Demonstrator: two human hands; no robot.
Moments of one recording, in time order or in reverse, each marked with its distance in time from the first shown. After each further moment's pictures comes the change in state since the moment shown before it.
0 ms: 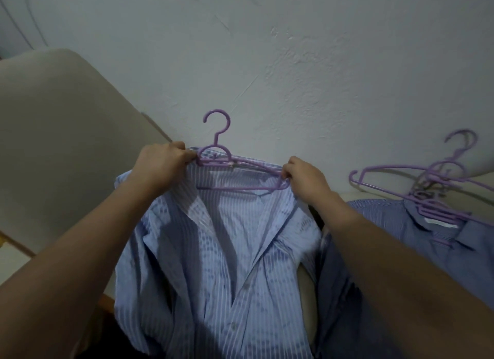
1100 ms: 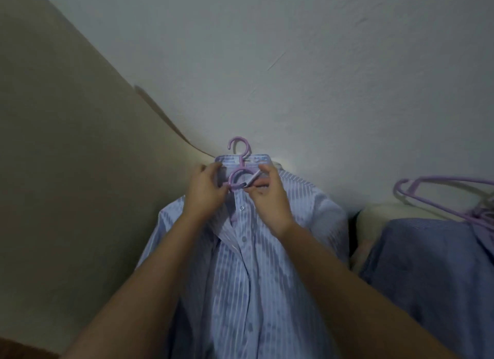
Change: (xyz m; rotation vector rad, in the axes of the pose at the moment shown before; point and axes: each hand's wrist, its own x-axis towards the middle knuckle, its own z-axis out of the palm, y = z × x) left_hand 0.027 0.054 0.173 -0.911 -0.075 -0.615; right_hand 0.048 -0.094 0.119 1.213 0.071 0.404
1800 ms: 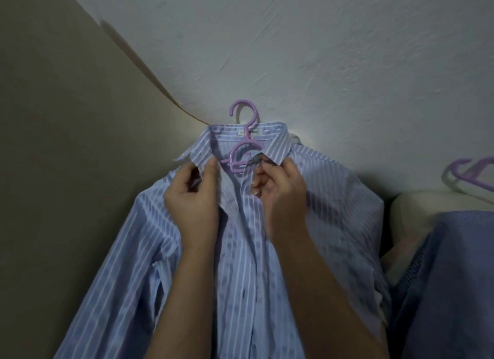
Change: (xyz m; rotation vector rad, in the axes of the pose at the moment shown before) left_hand -0.051 -0.006 0.043 -0.661 0.573 -0.123; right_hand -0.006 0.028 0.020 0.716 0.080 0.032
